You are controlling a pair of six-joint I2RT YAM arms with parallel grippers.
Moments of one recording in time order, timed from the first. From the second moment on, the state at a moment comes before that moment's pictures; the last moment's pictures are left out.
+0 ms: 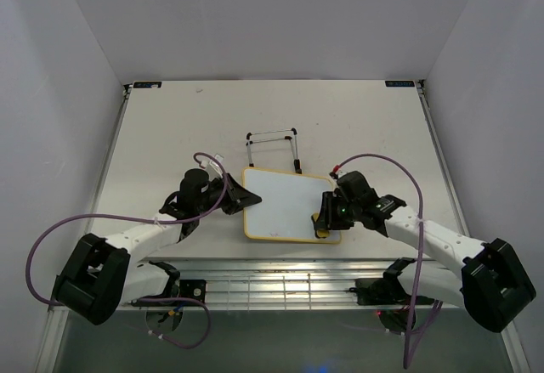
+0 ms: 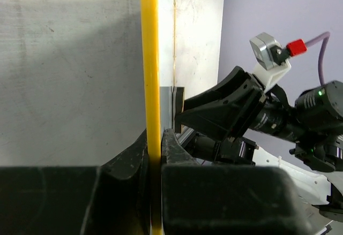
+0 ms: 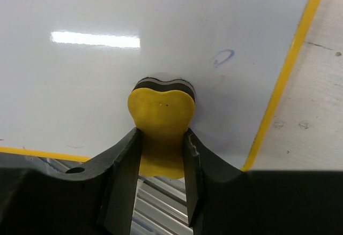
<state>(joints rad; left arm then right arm) -0.48 1.19 0.38 0.38 0.48 -1.08 0.64 1.10 0.54 -0.38 -0.22 0.56</state>
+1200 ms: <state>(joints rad) -0.50 1.18 0.37 0.38 0.42 -1.09 0.94 1.15 0.62 -0.24 0.00 0.65</state>
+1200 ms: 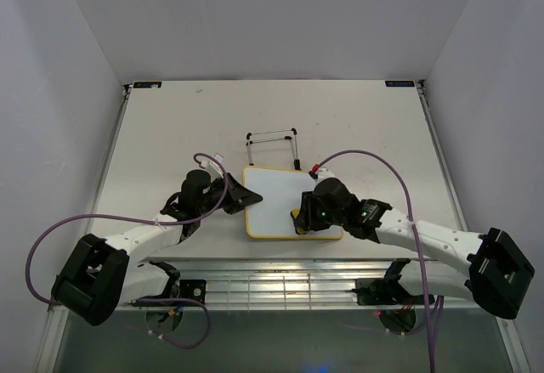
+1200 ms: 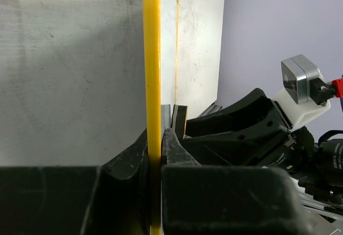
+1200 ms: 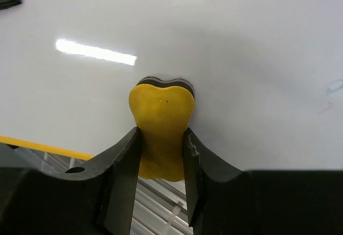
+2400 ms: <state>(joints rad) -0.52 1.14 0.35 0.37 0.41 -1.12 0.34 1.35 0.62 -0.29 -0.43 0.32</state>
